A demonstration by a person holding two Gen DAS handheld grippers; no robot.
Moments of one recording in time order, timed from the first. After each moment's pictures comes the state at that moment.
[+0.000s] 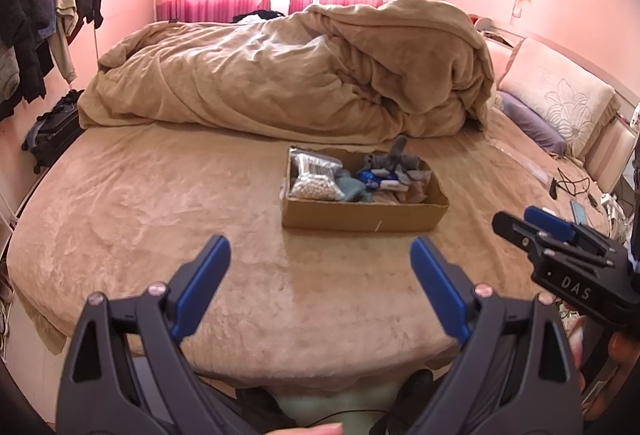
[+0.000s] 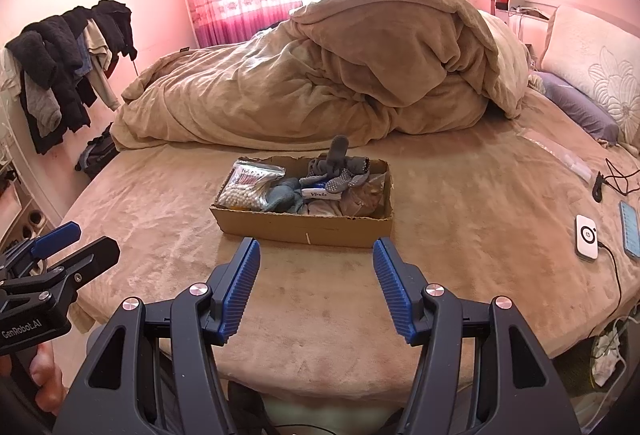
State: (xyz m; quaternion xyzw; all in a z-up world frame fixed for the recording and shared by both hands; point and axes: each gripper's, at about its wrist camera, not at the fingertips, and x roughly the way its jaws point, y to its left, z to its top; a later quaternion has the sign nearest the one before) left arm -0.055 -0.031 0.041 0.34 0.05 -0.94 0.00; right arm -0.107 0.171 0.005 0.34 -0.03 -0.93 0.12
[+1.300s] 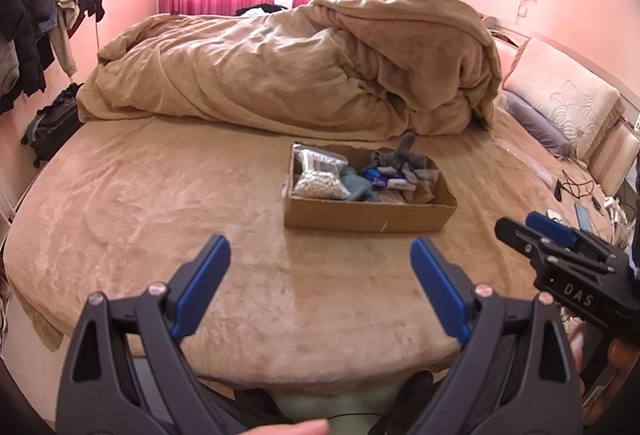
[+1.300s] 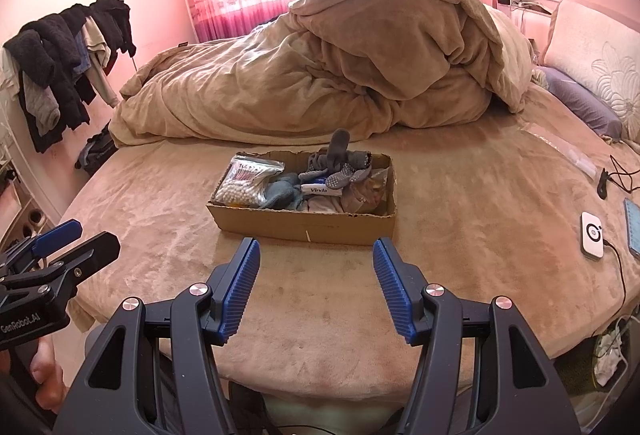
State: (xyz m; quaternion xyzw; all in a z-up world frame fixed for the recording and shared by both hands) left arm -0.073 -0.039 0.032 0.35 0.06 -0.94 0.01; right arm -0.117 0.170 -0.004 0.35 -0.03 -0.93 0.12
